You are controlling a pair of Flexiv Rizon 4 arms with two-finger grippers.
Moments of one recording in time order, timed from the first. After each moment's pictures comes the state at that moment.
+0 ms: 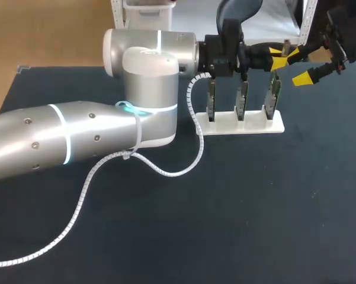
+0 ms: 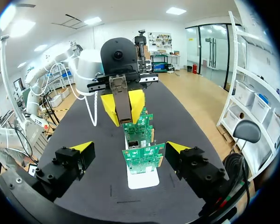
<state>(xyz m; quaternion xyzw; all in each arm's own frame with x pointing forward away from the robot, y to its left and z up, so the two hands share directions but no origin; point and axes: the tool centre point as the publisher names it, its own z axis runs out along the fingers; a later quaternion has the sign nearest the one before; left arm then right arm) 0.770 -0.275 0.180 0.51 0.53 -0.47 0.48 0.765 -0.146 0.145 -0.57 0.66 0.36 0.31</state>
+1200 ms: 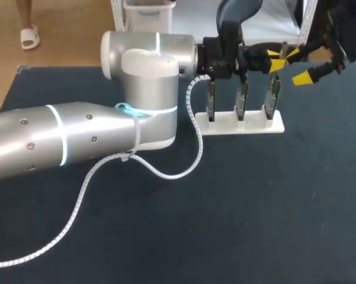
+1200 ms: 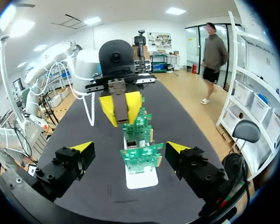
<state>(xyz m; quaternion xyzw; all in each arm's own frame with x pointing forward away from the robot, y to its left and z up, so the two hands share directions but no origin) 0.768 -0.271 0.177 0.51 0.54 -0.47 0.48 0.771 -0.149 0.146 -0.57 0.67 0.36 0.31</state>
